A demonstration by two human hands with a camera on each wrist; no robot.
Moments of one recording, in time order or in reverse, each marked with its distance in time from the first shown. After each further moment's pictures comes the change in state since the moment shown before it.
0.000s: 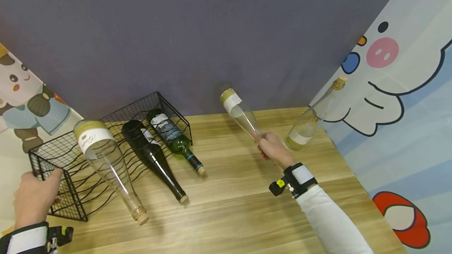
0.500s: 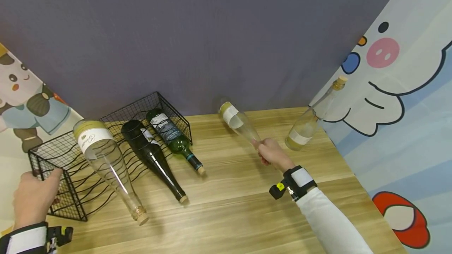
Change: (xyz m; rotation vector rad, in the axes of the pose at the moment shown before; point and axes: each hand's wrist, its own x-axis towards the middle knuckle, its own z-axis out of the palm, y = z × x) left_hand 0.001 -0.001 0.001 -0.003 0.000 0.000; right_hand 0.000 0.014 0.004 -0.090 -0.070 0.054
